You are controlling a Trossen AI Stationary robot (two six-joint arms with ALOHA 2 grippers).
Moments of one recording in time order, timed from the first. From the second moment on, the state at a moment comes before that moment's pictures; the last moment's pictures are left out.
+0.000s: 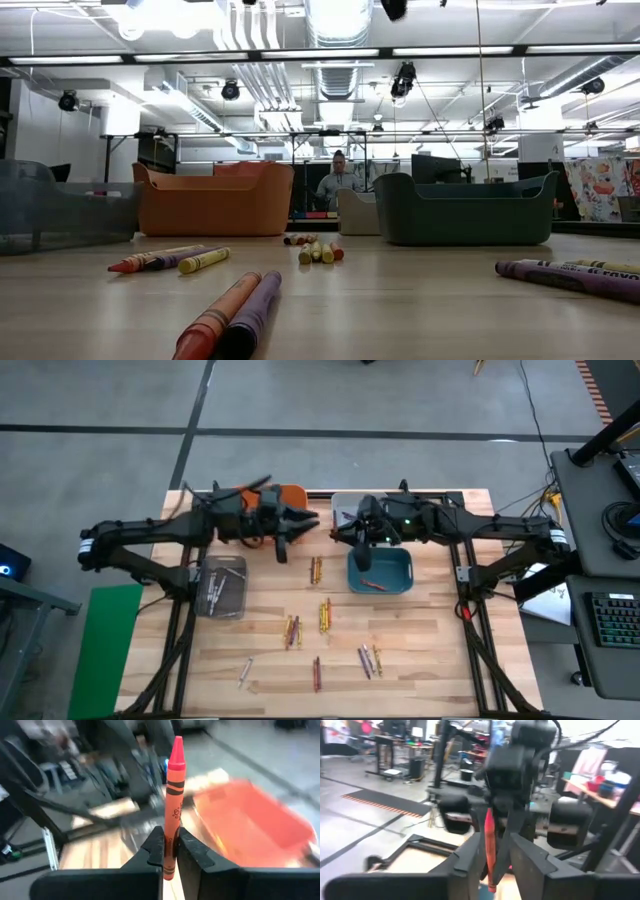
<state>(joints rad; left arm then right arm) 0.10 1.24 1.21 0.02 -0.04 -0.20 -0.09 1.38 1.37 -0.29 0.00 0.27</state>
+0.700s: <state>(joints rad) 0.35 1.08 1.21 -0.18 -0.04 -0.08 -0.13 1.73 1.37 -1.26 -0.04 0.07</state>
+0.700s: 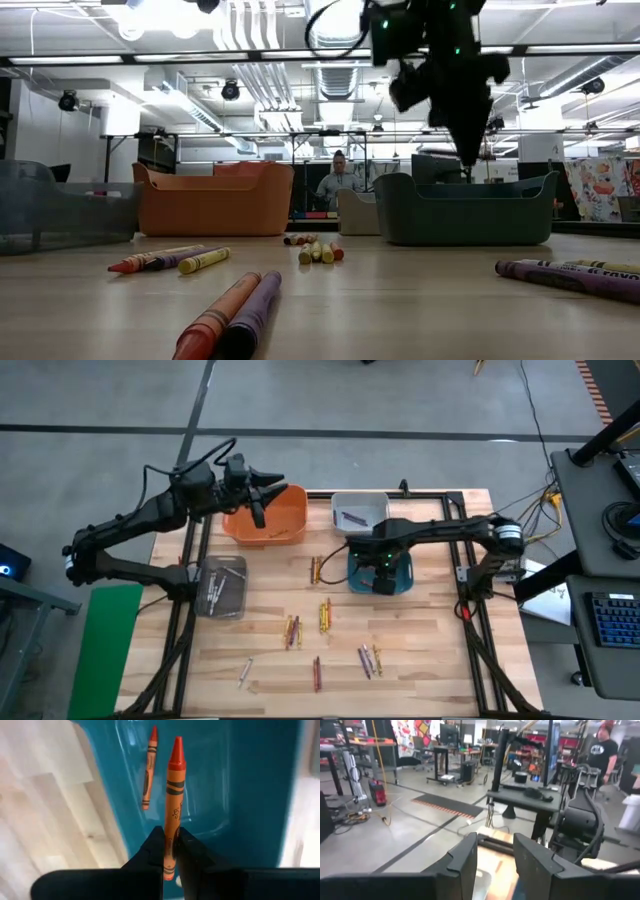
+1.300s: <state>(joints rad) 0.36 1.06 1.21 -0.31 -0.04 -0.06 -0.22 1.83 1.34 -1.12 0.03 -0.12</state>
